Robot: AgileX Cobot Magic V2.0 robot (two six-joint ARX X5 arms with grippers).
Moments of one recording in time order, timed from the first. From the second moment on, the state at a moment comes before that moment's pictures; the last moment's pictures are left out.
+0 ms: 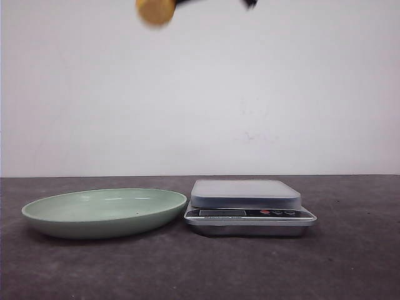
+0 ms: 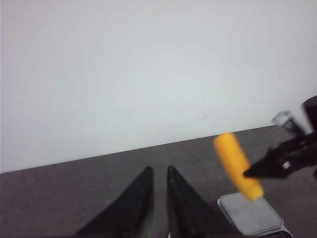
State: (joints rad) left arm -0.67 0.77 2.12 -1.43 -0.37 -0.02; right arm 0.70 1.59 1.50 -0.50 -0.39 0.38
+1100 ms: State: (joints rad) left arm -0.67 0.77 2.12 -1.43 -0.37 -0.02; right arm 0.75 2.00 1.50 -0.54 -0.39 0.46
